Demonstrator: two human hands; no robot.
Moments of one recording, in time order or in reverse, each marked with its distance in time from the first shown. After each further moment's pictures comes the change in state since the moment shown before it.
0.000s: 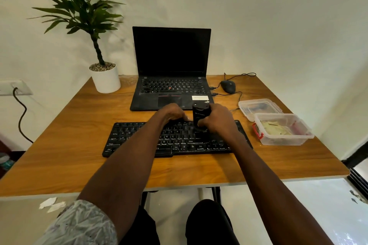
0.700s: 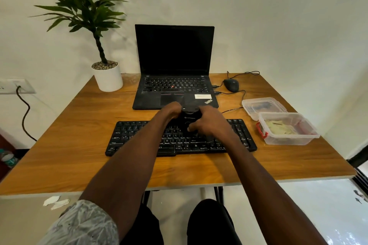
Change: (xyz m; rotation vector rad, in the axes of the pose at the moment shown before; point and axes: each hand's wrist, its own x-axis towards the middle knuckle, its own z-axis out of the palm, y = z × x) left_hand 0.003 -0.003 -0.003 0.048 0.030 0.009; right_hand -0.003 -0.021 0.012 0.004 -0.168 -0.059
